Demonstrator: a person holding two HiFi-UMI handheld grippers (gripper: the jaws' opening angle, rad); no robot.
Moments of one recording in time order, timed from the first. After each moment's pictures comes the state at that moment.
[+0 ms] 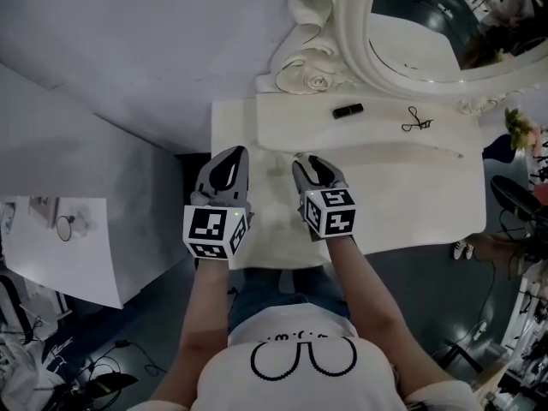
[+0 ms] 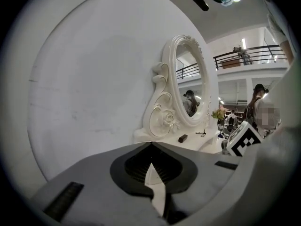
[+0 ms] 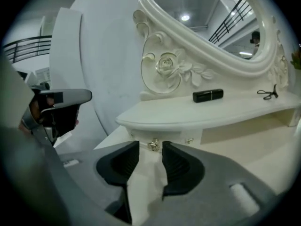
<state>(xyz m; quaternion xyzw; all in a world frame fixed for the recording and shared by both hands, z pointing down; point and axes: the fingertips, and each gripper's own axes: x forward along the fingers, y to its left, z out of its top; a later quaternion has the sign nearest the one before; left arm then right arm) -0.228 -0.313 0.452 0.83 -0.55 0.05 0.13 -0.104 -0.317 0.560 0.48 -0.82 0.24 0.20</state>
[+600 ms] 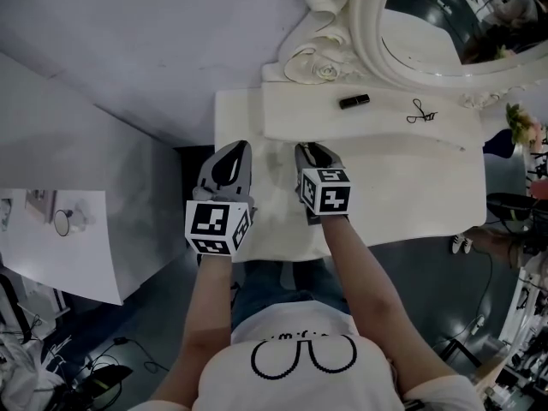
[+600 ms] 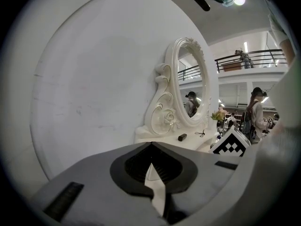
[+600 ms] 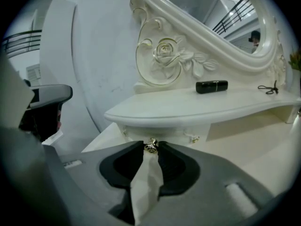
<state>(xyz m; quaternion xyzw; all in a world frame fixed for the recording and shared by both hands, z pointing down) -0.238 -0.302 0.461 0.82 -0.55 0.04 0.15 -0.115 -0.332 0.584 0.50 -0.79 0.25 0.23</state>
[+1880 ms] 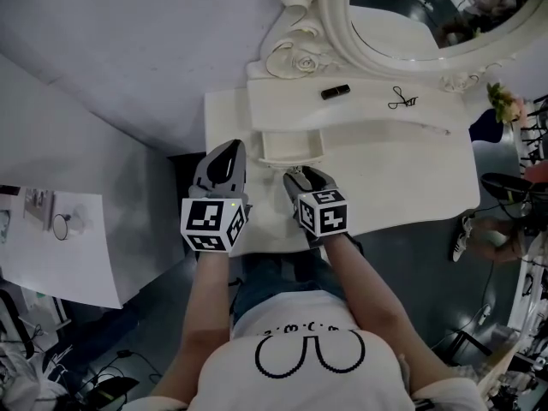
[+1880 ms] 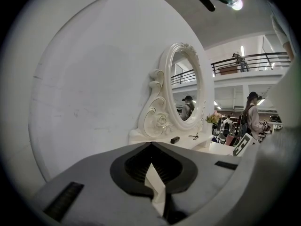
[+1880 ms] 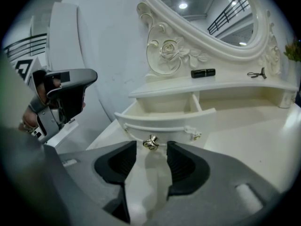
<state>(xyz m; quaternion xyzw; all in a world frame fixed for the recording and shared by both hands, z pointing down) -0.226 -0.278 0.447 0.84 -0.53 0.02 0.14 -0.107 -0.243 0.589 0.47 -0.80 0.29 0.25</state>
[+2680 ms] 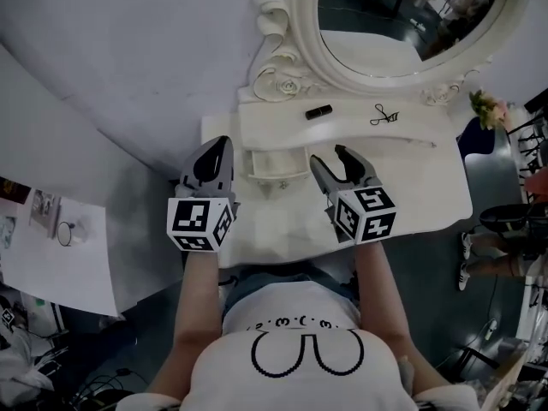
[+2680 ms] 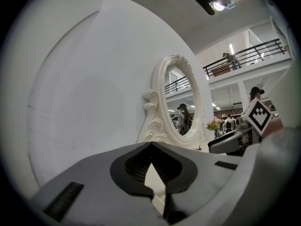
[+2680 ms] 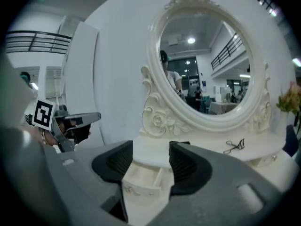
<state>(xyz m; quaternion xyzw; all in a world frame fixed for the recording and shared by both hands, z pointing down) -0.217 -0.283 0.368 0.84 -0.54 -0.01 0.05 -0.032 -0.275 0.410 0.50 -0.84 0.14 0.15</state>
